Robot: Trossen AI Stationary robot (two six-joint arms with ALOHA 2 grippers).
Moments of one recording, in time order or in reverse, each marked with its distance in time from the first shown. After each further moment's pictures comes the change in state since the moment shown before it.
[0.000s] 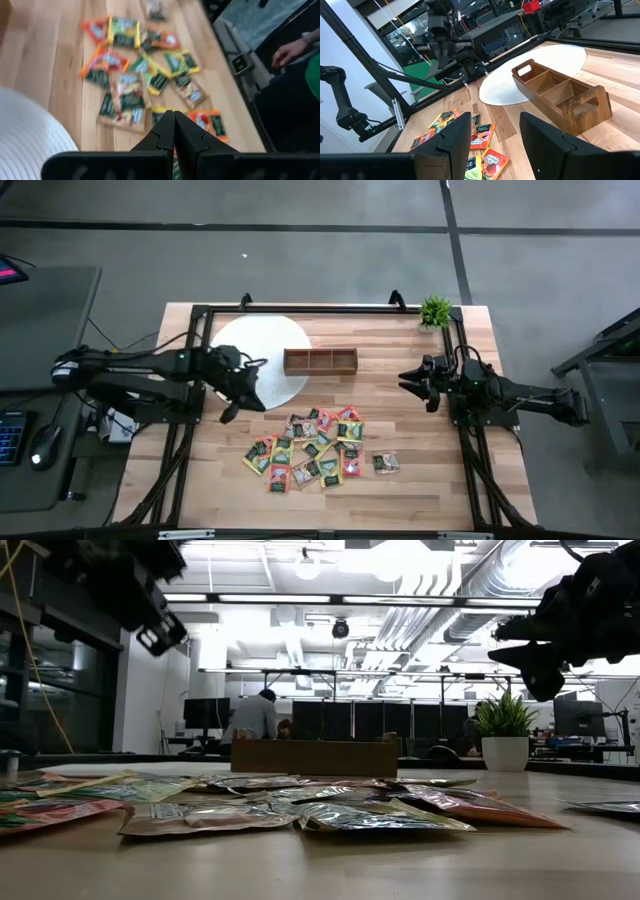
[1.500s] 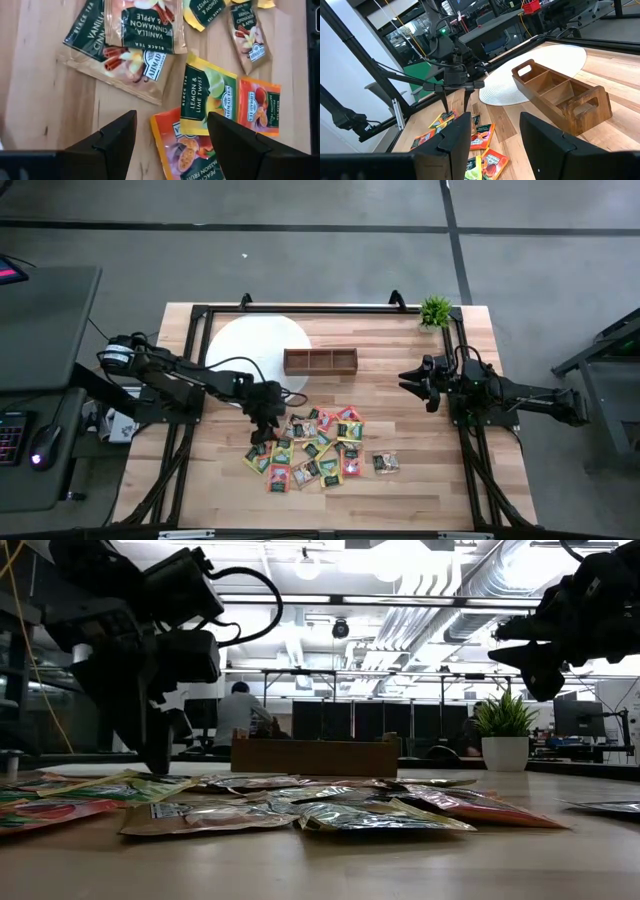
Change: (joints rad) left arm -0.171 0.579 0.001 0.266 -0.082 -0.219; right arm 0.000 0.000 0.000 0.003 0.000 0.000
